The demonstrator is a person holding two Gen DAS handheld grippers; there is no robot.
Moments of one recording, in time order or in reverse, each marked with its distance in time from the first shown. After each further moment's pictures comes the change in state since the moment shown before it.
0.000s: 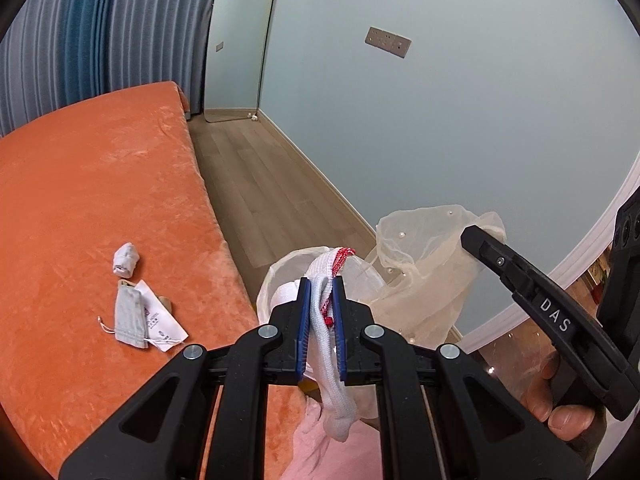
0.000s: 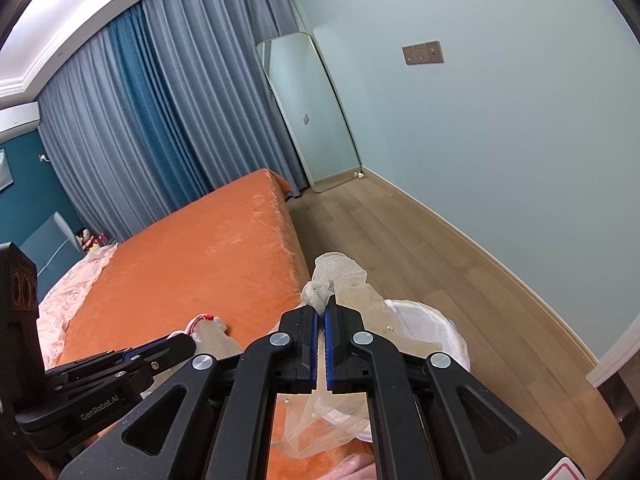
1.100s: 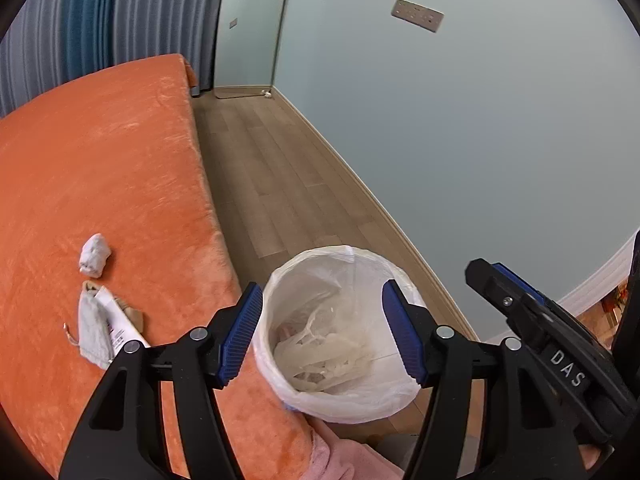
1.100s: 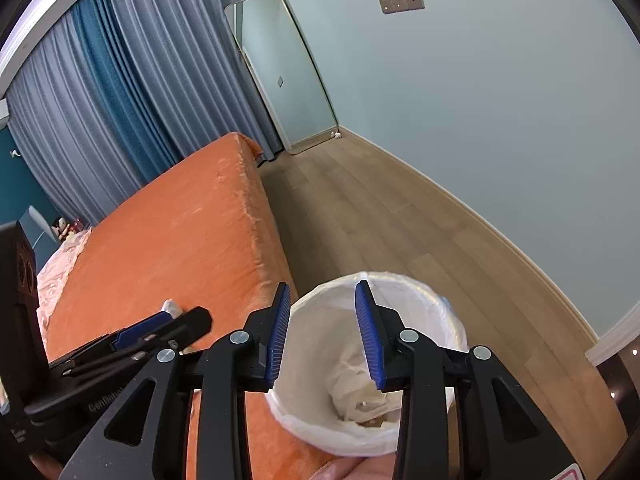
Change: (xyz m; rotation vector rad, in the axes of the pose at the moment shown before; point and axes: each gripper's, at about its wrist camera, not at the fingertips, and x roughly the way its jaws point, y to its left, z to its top) left arm 0.112 0.022 0.009 -0.055 0.060 0.051; right arm 0.086 -0.028 -0.028 0.043 0.139 -0.067
